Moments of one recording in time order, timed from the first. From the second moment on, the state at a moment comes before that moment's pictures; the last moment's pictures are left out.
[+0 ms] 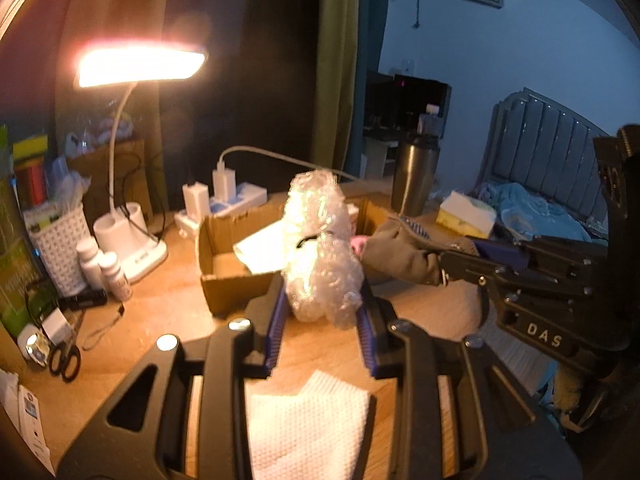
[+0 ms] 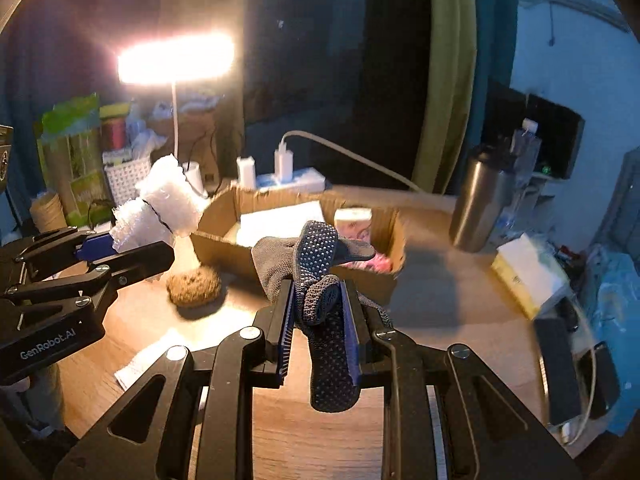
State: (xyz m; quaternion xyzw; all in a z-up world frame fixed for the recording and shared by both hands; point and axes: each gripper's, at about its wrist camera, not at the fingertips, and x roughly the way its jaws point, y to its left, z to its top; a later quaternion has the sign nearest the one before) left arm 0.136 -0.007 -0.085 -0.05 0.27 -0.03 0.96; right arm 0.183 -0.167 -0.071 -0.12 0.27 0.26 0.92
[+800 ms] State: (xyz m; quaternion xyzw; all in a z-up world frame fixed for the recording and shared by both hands) left arm 0.148 -0.014 -0.023 -0.04 0.20 -0.01 0.98; right arm 0.191 -0.178 -0.017 -0.10 0.20 0.24 0.94
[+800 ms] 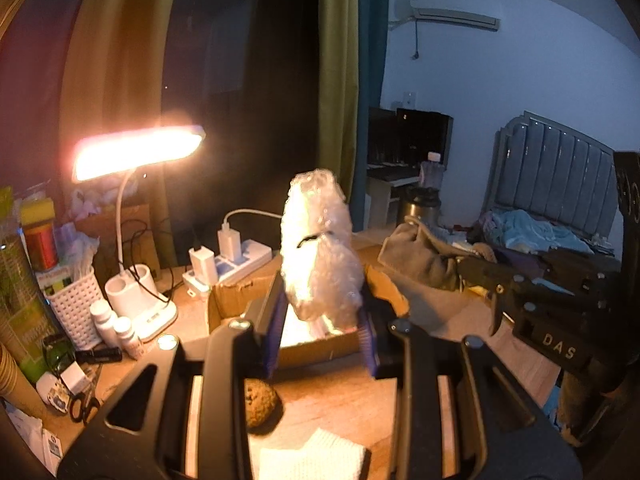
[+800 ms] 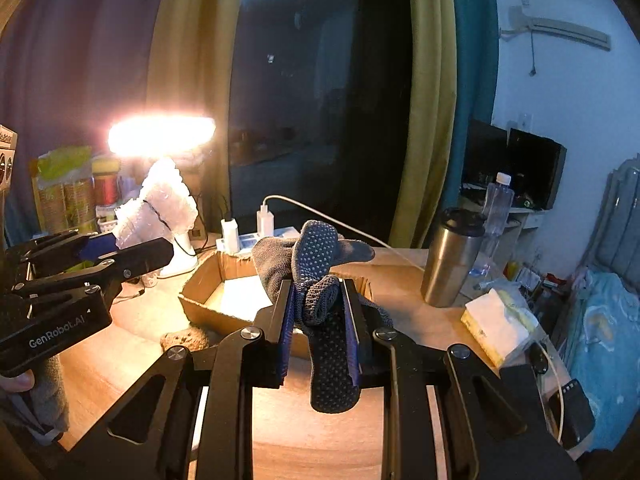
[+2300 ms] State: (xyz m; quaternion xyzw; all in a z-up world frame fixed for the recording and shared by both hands) left arm 0.273 0.012 -0.065 -0.03 0.26 0.06 0.96; right arm 0.314 -0.154 -0.055 -0.09 0.25 0.26 0.93
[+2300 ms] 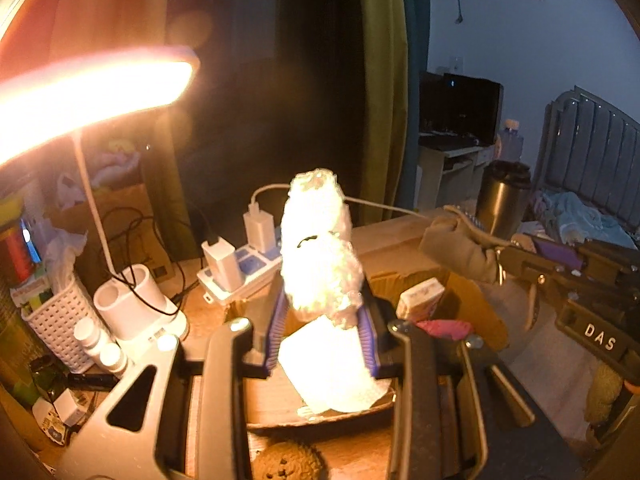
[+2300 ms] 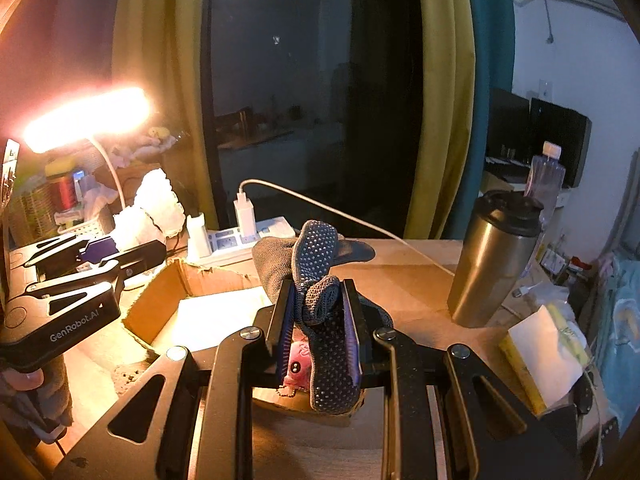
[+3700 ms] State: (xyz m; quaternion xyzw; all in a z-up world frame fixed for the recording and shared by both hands) left arm 0.302 0.017 -0.108 -0.04 0.32 0.06 0.94; right arm 0.337 -0.153 -0.097 -0.08 0.31 0.25 0.91
